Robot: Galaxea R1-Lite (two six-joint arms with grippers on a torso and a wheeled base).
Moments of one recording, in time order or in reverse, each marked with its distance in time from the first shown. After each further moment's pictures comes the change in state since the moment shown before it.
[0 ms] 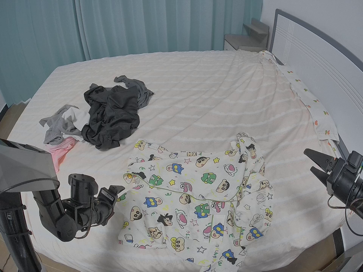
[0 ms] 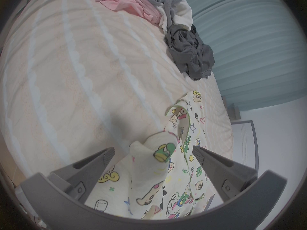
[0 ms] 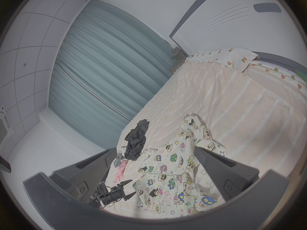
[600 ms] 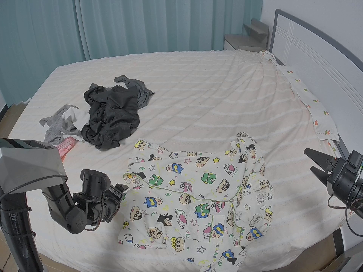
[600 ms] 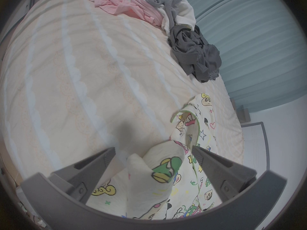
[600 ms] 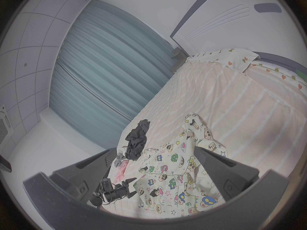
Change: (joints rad) left arm -0.045 0.036 -0.153 0.194 0.086 0.004; right arm 0.005 -0.006 -0.001 -0.001 -0.002 0.000
